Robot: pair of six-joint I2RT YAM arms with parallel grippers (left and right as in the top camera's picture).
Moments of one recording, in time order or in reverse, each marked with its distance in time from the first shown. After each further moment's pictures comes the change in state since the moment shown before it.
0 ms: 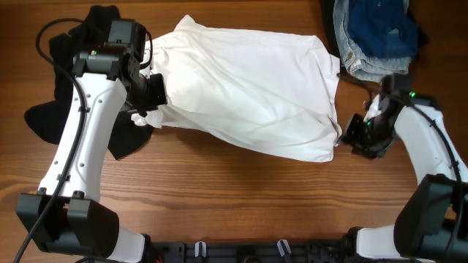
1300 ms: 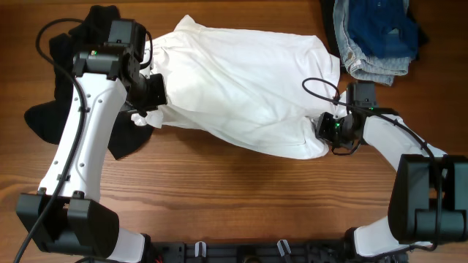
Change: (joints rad) left arm 0.000 0.000 0.000 -0.002 0.000 0.000; right arm 0.164 0.108 -0.168 0.490 -0.074 0.029
